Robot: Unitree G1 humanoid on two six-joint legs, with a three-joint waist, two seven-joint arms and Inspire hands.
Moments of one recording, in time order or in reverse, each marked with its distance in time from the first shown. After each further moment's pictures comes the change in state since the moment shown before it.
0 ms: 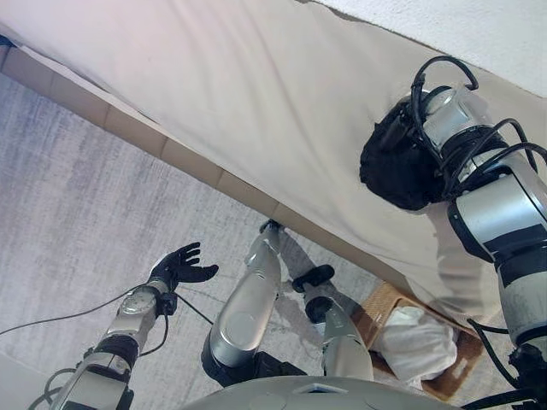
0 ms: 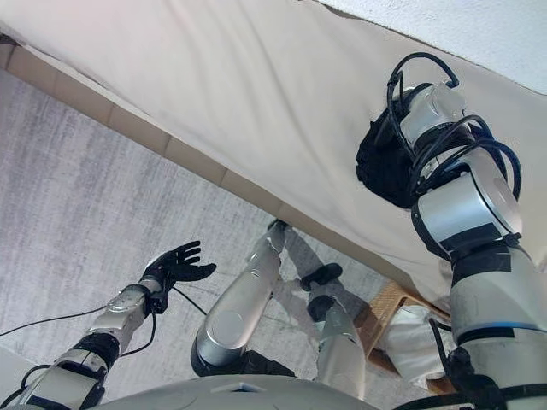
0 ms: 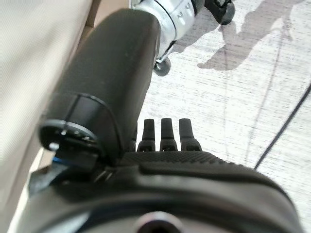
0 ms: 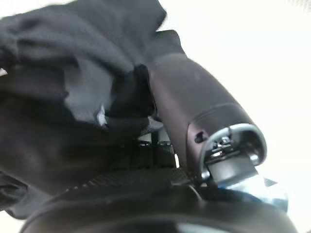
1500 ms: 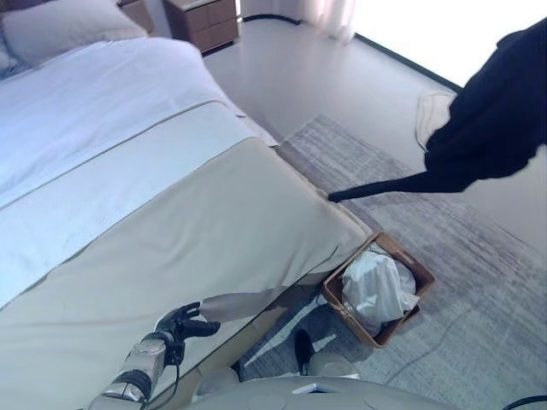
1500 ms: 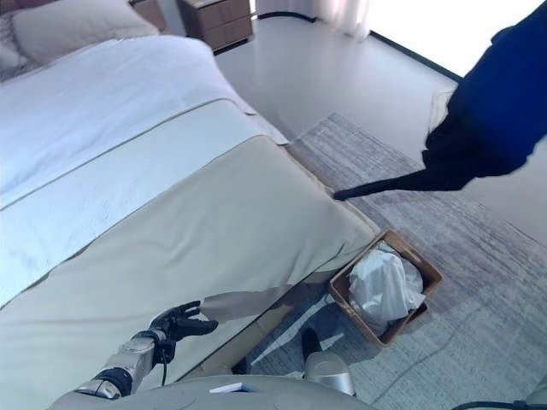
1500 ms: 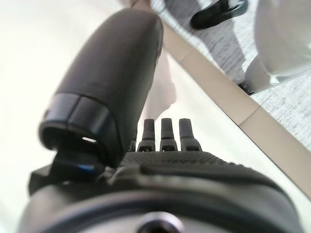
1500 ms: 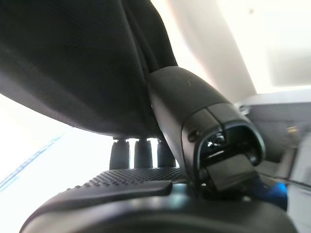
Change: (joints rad) left arm 0.121 -0.148 0.084 0.175 0.218 0.094 0.025; right arm 0.743 -0.574 -0.706 -0.929 0.201 -0.192 -0.740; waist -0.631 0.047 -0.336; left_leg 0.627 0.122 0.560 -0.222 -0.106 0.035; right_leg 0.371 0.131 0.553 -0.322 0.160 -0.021
